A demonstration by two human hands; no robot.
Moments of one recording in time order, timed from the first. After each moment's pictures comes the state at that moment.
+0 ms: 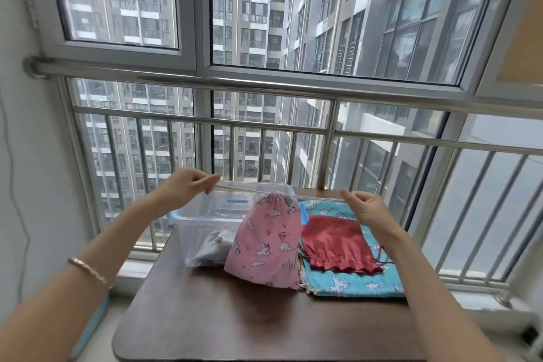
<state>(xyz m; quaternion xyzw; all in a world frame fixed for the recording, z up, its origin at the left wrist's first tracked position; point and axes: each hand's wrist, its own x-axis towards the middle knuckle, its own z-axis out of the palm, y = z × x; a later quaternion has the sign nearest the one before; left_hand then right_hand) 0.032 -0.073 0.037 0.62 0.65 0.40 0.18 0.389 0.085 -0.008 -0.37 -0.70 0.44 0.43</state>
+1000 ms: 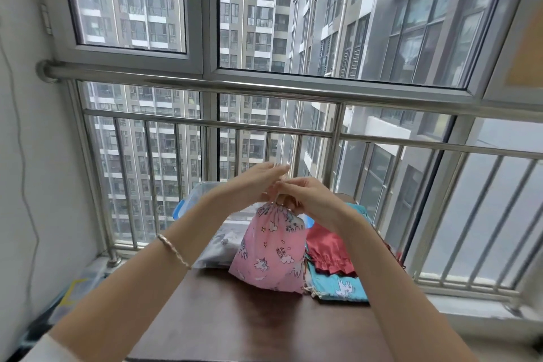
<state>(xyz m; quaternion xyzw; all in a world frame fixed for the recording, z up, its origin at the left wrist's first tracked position) 0.139 -0.037 0.068 0.59 0.54 0.44 0.41 0.287 0.017 0.049 -0.25 -0.75 0.55 0.26</state>
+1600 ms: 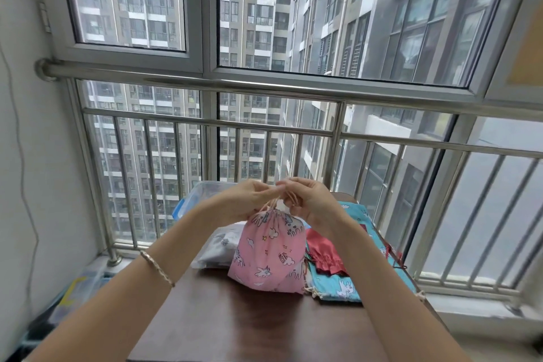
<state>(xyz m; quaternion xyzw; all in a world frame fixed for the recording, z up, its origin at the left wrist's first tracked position) 0.112 -0.040 0.035 0.58 0.56 0.39 0.45 0.283 0.013 0.038 -0.24 -0.60 0.68 0.35</state>
